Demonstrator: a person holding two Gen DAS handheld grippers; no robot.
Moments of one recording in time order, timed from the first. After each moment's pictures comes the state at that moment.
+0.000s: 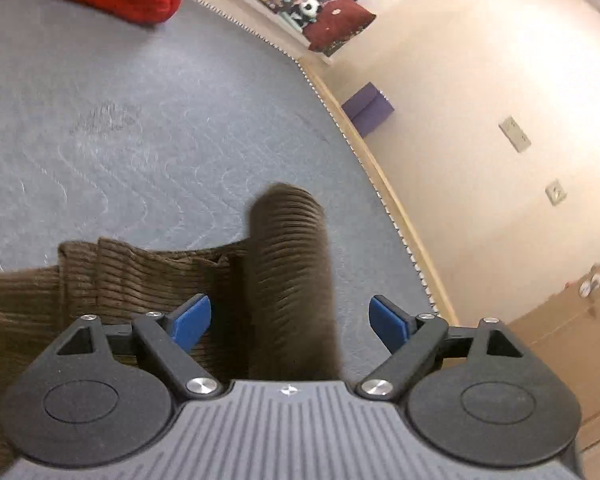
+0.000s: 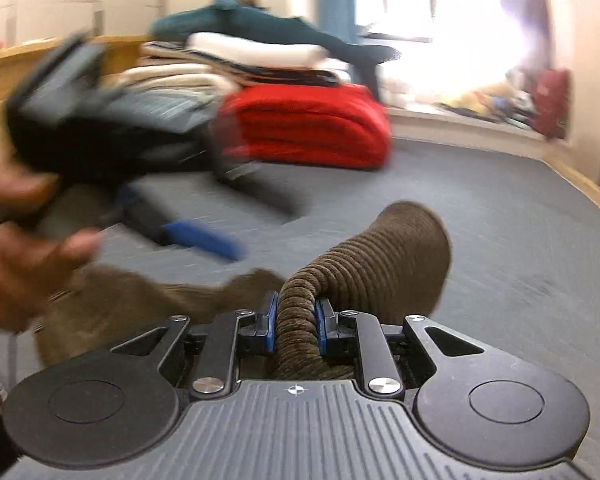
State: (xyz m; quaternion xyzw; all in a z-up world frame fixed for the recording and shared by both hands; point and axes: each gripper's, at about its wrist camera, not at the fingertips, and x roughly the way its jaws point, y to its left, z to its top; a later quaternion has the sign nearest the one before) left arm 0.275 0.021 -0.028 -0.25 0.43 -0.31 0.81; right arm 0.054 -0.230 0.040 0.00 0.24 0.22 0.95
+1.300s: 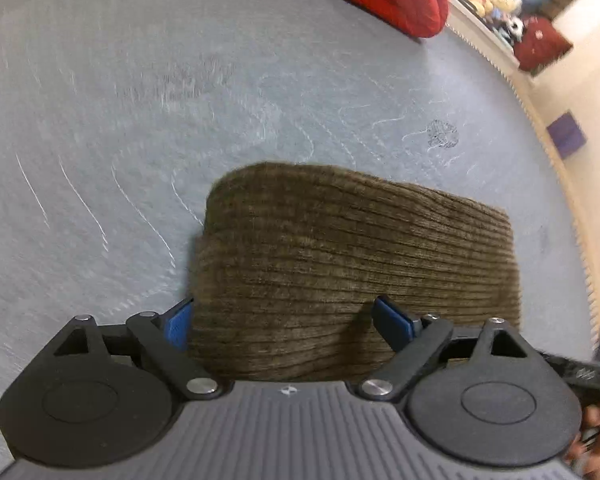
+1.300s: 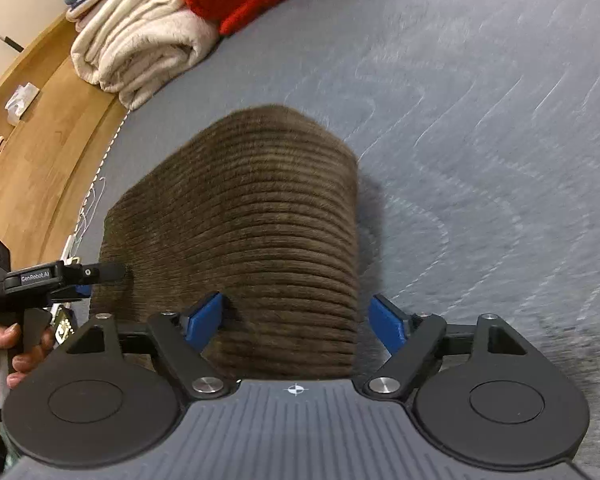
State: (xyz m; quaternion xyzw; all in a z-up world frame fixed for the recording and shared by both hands) left arm 0.272 0.300 -0.081 -0.21 0.53 -0.06 0.82; right arm 0.187 -0.122 -0.020 0.24 0.51 0.26 0.78
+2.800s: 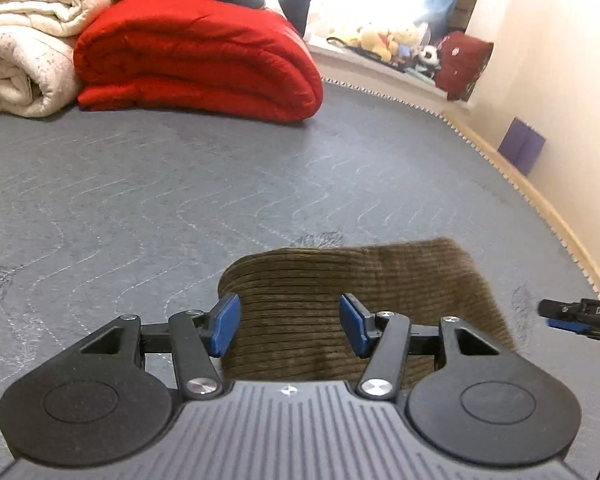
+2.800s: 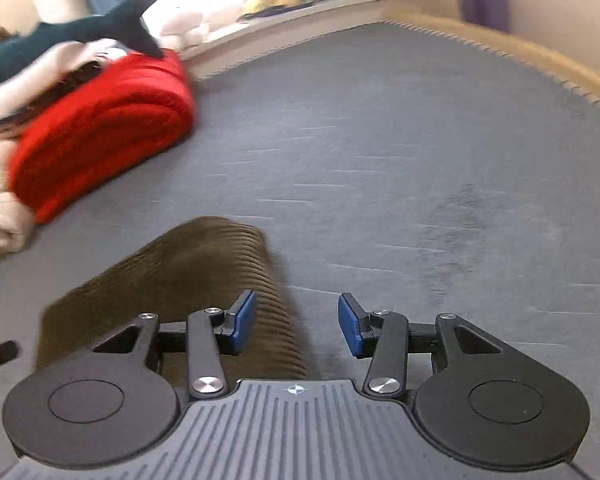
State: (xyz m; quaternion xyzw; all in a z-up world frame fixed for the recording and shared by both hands) left arm 0.343 0.061 -0.039 -0.09 0.36 -0.09 0.92; right arm 0.298 -0.341 0.012 0.21 0.38 0.00 0.90
